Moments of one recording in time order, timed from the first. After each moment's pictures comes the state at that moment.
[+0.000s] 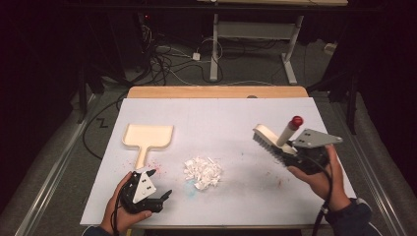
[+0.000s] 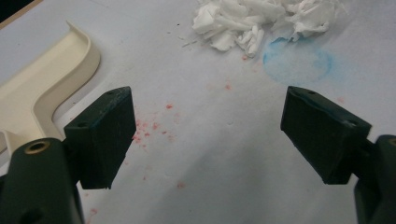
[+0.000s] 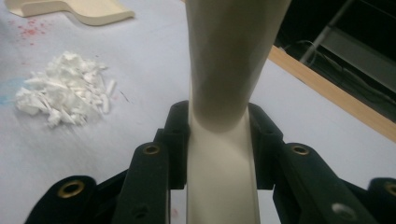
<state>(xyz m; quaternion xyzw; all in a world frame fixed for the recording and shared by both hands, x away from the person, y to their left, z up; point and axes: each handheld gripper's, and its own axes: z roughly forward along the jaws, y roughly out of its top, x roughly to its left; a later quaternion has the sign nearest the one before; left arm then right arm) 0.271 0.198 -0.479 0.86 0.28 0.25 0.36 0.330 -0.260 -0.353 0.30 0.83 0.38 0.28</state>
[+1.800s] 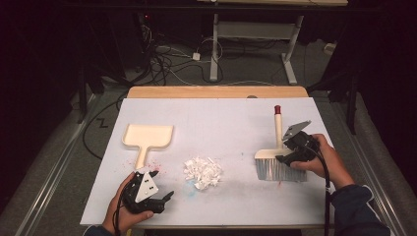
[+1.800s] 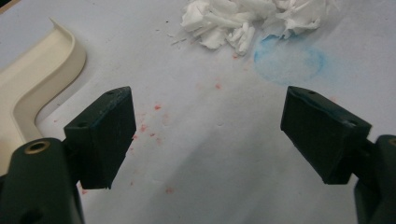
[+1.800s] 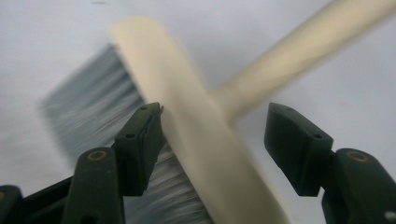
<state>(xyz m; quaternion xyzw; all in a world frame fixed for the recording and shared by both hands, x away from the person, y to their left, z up) 0.272 0.194 -0.482 0.86 0.28 0.23 0.35 0.411 -0.277 -0.409 0.28 0.92 0.18 0.19</state>
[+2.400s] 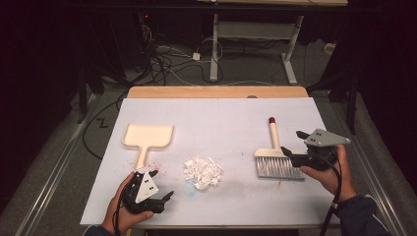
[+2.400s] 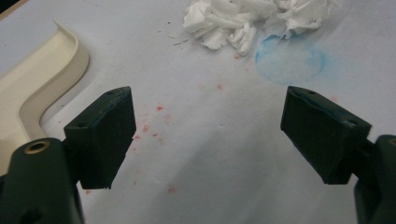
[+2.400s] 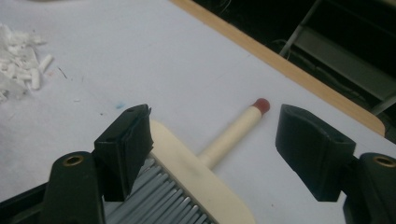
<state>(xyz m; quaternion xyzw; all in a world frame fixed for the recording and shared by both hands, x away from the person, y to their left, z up) 0.272 0.194 -0.481 0.86 0.28 0.24 0.35 0.353 -0.297 -0.391 0.31 0.81 0.38 0.32</state>
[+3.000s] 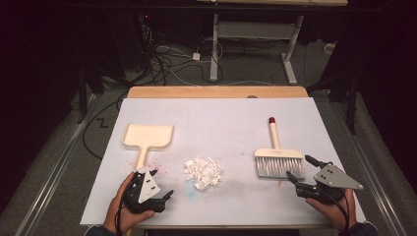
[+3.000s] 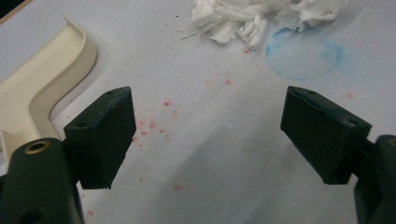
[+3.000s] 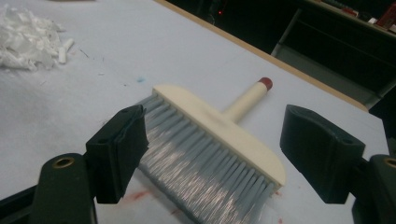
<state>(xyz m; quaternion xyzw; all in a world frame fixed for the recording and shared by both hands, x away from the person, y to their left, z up) 0.272 0.190 -0.483 0.86 0.28 0.26 0.33 0.288 -0.310 -0.438 0.31 0.78 0.41 0.36</state>
